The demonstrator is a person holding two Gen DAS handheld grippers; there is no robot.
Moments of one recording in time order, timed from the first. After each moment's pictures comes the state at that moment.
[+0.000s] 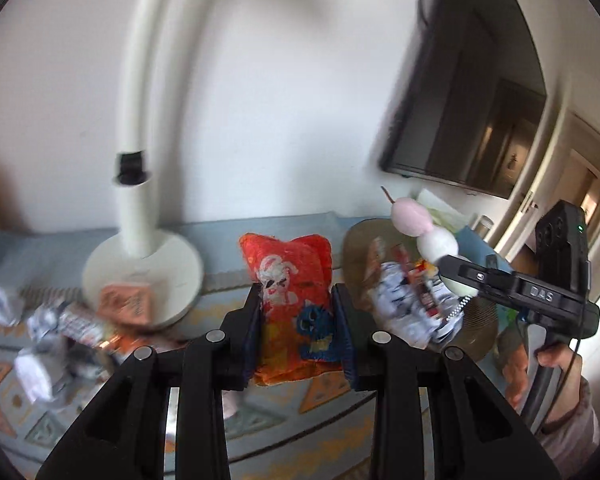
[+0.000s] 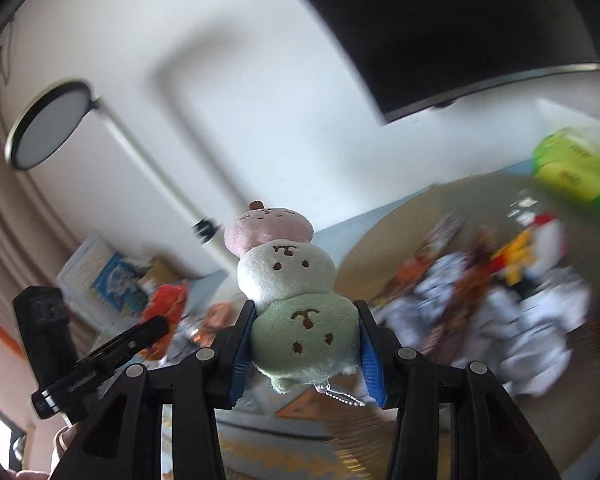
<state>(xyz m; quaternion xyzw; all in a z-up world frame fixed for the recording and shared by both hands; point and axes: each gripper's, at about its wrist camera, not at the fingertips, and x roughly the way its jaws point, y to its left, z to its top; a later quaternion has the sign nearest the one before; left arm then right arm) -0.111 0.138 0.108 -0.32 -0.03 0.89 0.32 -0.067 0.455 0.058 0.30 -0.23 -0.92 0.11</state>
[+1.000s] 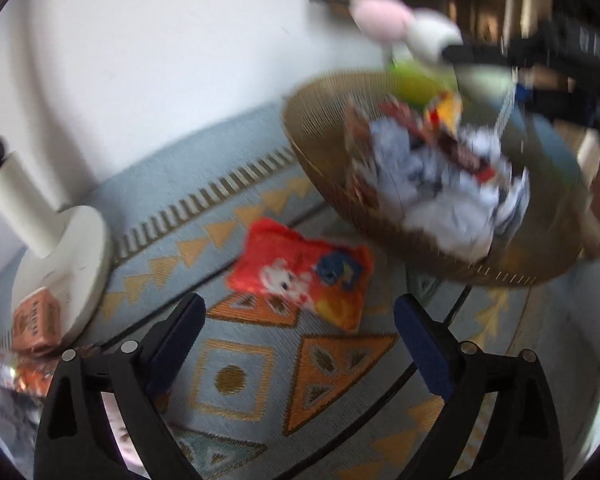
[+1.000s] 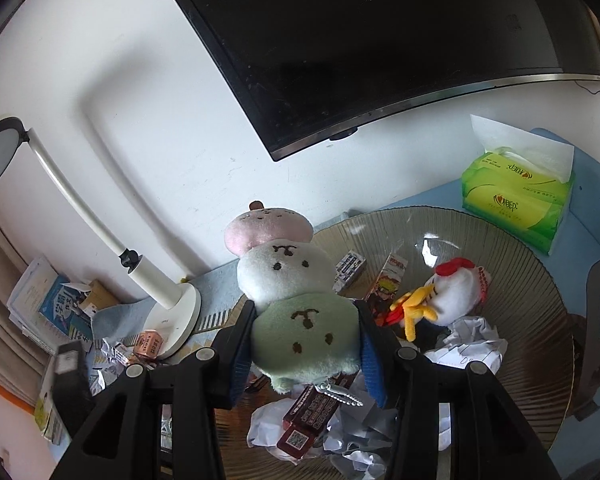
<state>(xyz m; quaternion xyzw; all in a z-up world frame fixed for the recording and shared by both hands) -0.121 0.242 0.001 -0.40 0.19 0.82 0.36 -0.093 0.489 0.045 0.32 -0.21 -0.92 0.05</state>
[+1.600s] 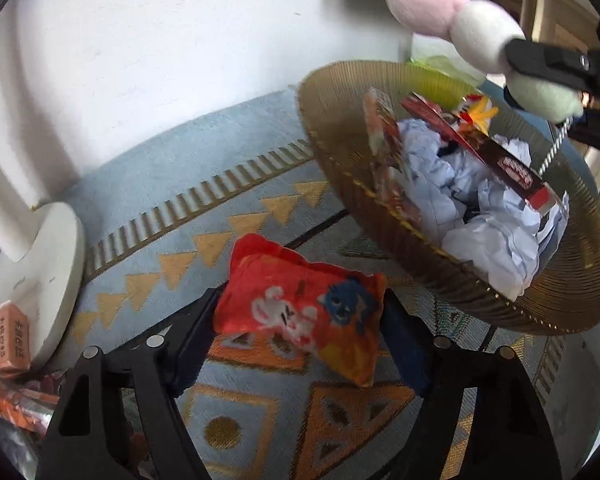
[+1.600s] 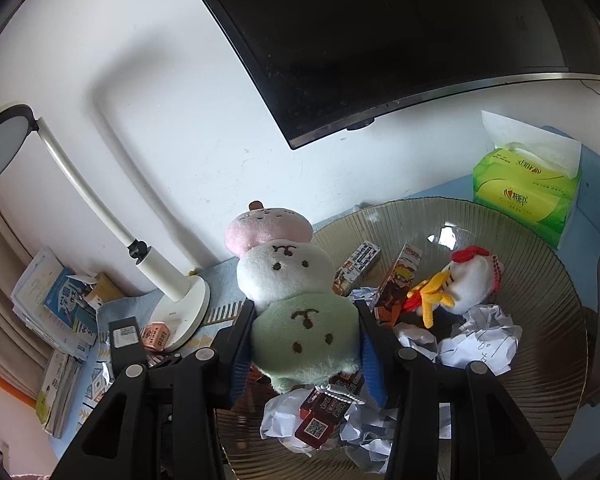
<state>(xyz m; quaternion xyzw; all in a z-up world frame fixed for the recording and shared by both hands) -0.148 0.235 -0.013 -0.41 0.14 0.84 0.34 -0.086 0.473 0.041 0.32 -0.21 -0.92 0.05</state>
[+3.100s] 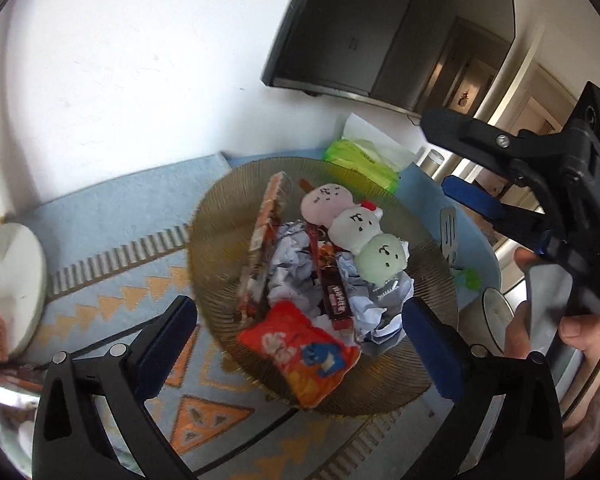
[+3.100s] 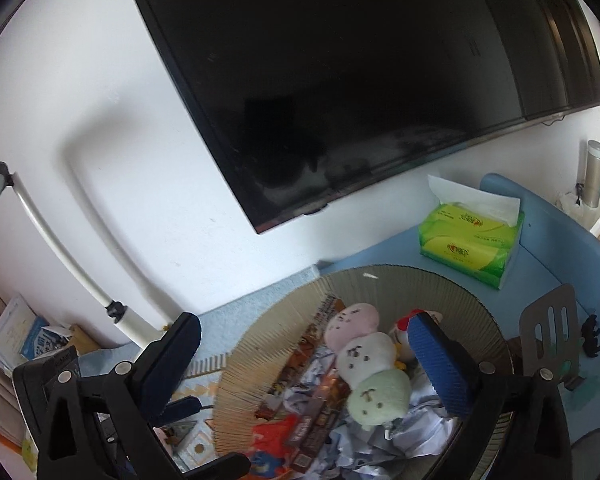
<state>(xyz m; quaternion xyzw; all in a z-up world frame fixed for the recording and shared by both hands) -0.123 0.262 0.081 -0.41 0.01 0.81 0.42 -0.076 0.484 0.103 0.27 -0.22 -0.94 -0.04</state>
